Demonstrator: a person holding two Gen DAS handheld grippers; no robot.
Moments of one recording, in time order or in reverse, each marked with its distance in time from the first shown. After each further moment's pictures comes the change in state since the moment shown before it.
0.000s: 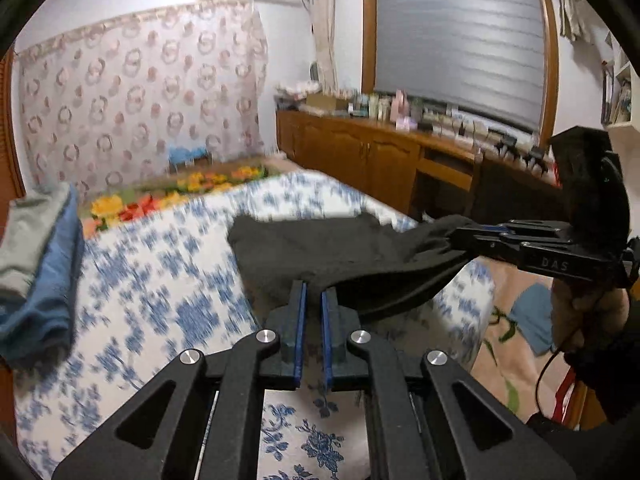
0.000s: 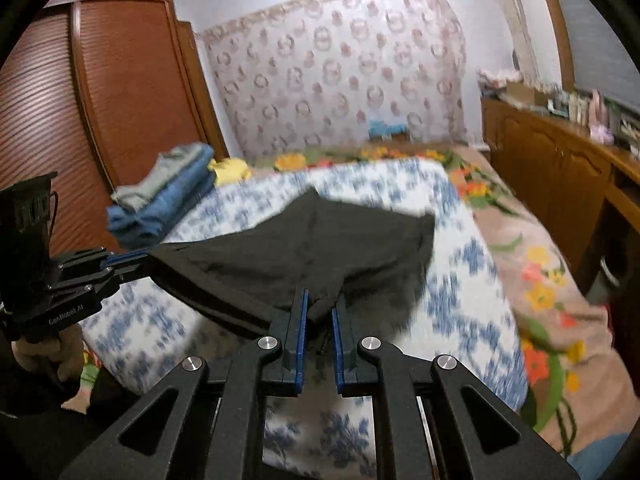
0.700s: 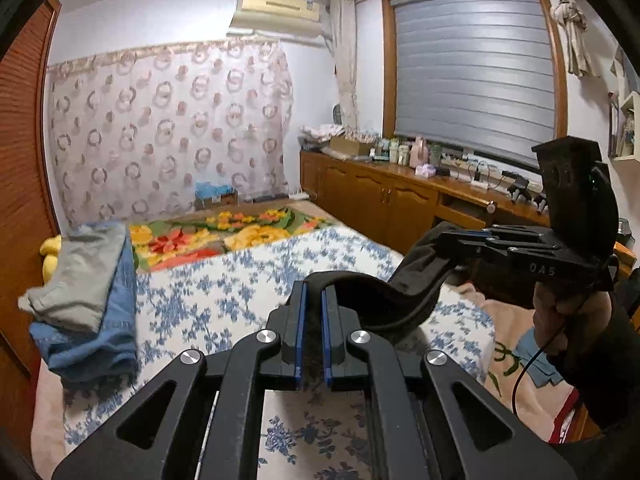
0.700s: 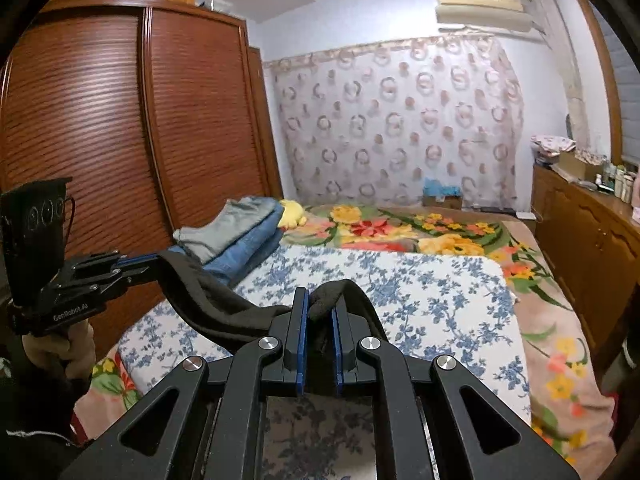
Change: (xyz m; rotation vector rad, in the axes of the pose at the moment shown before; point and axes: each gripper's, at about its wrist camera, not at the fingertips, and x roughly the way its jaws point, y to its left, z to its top) left arm -0.054 0.046 0.025 -0.037 -0.113 0.064; right arm -0.003 0.030 0.043 -0.150 -0.086 0.133
